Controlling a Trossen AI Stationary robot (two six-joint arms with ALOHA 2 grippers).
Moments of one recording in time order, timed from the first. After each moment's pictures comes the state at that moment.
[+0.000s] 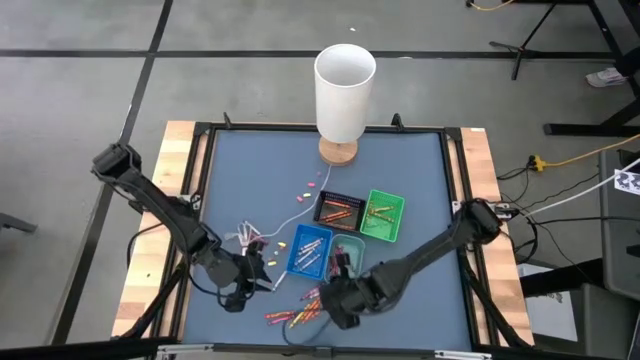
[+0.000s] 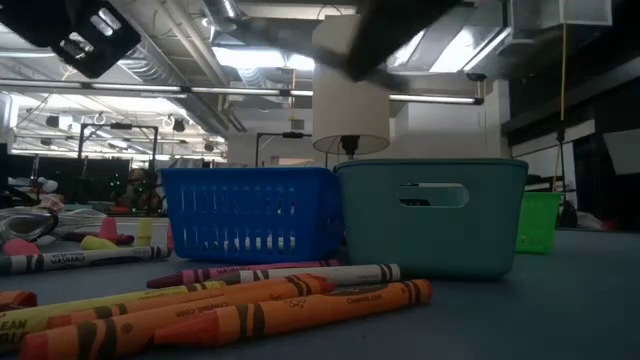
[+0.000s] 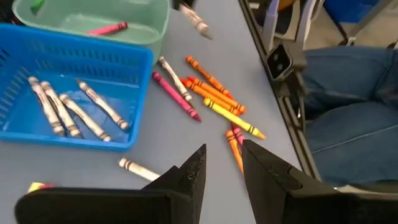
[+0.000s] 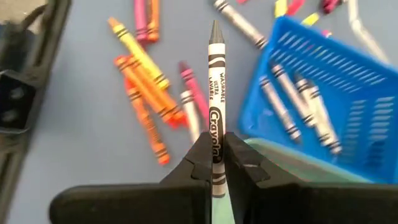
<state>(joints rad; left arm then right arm) -0.69 1.31 0.73 -0.10 -0.25 -0.52 0.56 2.05 1.72 -0.76 0.30 0.26</state>
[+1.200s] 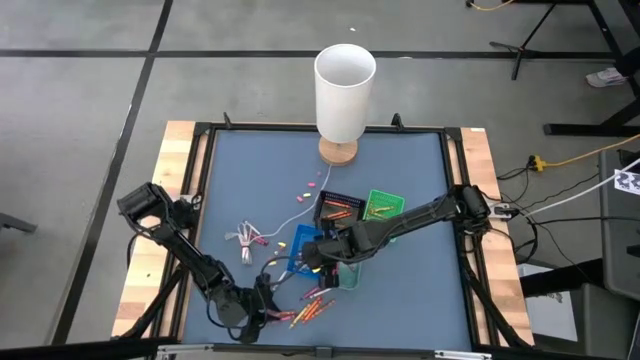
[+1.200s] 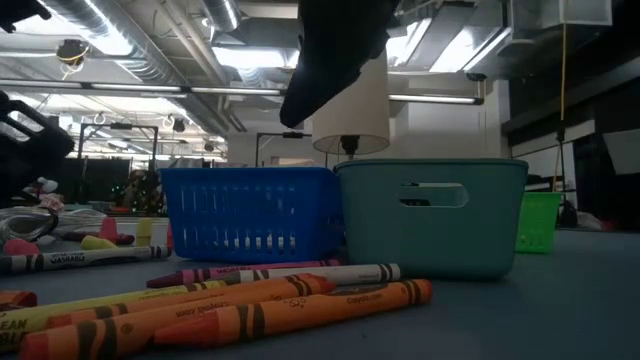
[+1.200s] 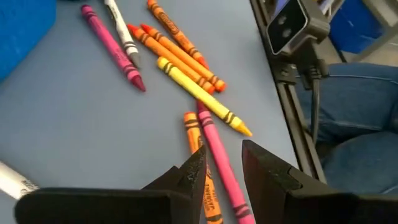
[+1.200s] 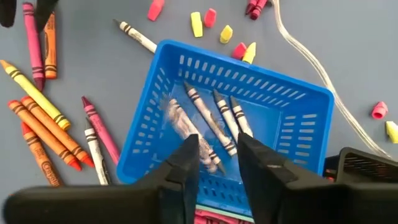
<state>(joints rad) -0.85 1.81 0.73 0.42 -0.43 -0.75 0.32 2.05 1.72 -0.72 0.17 0.15</state>
